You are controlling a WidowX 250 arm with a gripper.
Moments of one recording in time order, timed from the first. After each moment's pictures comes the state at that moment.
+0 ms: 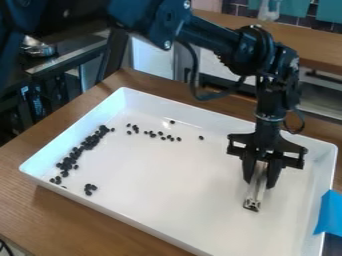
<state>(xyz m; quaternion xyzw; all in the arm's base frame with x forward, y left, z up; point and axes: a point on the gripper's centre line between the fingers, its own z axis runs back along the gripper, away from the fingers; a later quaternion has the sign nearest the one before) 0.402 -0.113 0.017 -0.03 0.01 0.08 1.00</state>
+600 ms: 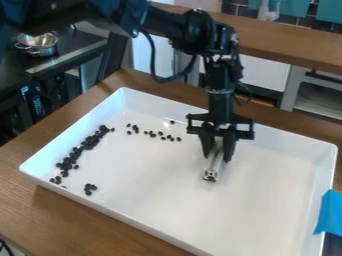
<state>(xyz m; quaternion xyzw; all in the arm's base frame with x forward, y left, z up) 0.413 -0.041 0.022 -0.07 0.05 0.11 0.99</state>
